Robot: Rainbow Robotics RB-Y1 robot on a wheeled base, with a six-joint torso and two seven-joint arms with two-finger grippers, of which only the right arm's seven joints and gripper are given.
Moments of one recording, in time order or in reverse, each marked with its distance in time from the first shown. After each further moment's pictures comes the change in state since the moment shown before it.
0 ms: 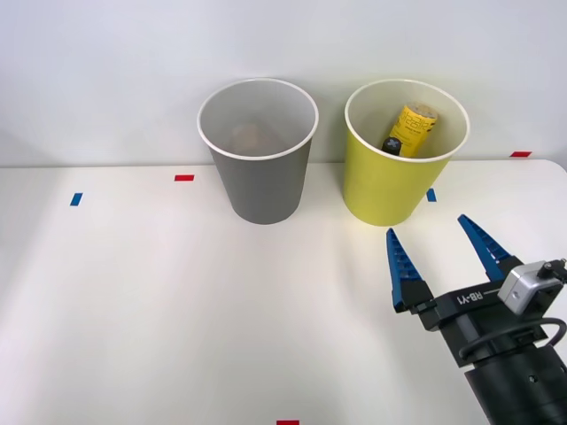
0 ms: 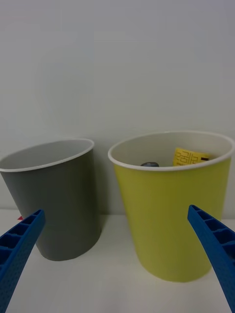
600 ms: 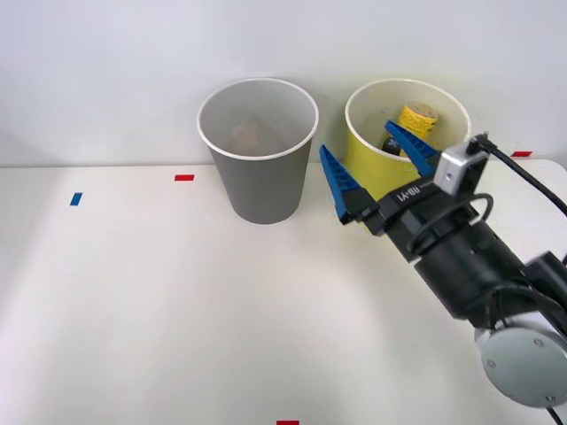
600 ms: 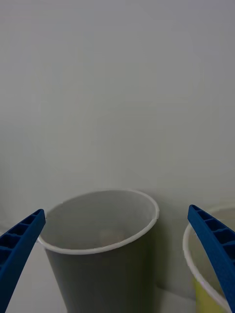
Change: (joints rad) arm -0.466 0.006 -0.010 0.102 -0.150 0.252 -0.007
